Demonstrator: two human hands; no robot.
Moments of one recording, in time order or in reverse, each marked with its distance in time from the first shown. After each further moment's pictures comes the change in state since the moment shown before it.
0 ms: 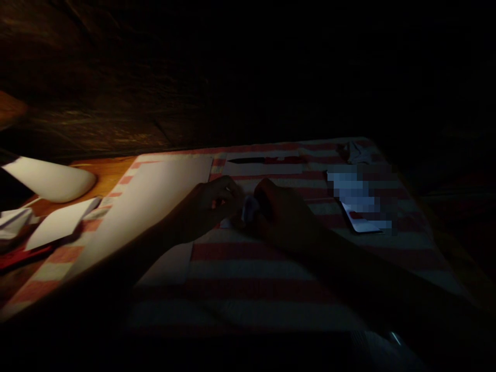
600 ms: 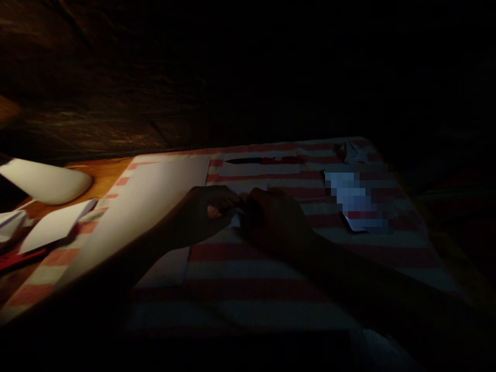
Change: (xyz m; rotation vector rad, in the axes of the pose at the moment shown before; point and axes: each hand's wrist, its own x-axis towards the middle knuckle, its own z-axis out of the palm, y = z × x) left_hand -0.004 -0.007 0.003 0.088 0.038 0.062; right_hand -0.002 -0.005 0.011 -0.165 0.033 -0.036
